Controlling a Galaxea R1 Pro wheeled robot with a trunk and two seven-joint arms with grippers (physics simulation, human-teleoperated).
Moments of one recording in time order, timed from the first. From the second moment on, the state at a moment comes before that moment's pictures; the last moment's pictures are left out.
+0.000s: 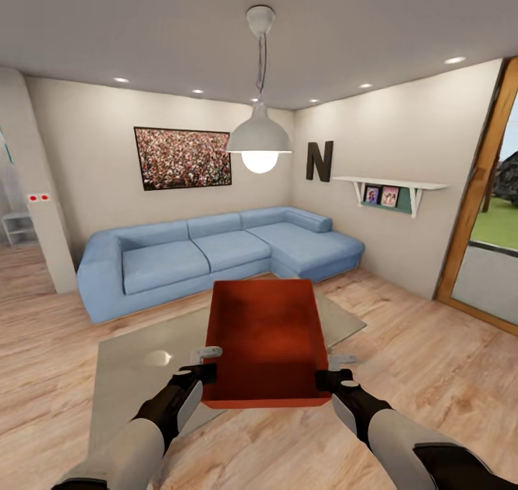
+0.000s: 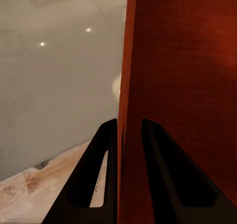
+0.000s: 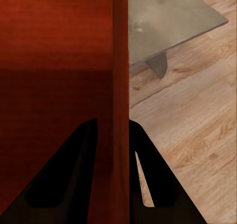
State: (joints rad) left arm -0.69 -0.14 -0.01 -0.41 0.08 0.22 0.18; right arm -0.79 0.06 0.00 -0.10 0.04 -0.03 -0.11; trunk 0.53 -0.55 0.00
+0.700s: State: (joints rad) left arm -0.69 -0.14 0.00 -0.42 0.08 0.22 0.17; right arm -0.79 0.06 0.00 -0.11 0.05 -0.03 -0.11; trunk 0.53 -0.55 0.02
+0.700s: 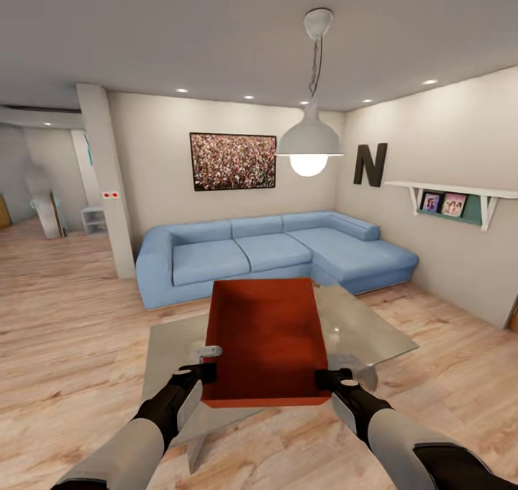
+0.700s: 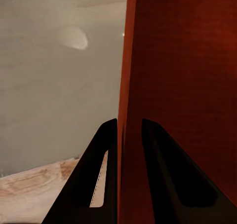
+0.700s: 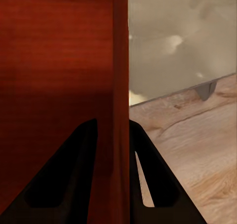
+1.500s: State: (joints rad) left arm -0.69 -0.14 -0.01 -0.42 0.08 0.22 0.18; right arm -0.79 0.06 0.00 -0.11 0.05 -0.03 -0.11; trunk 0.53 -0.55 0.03
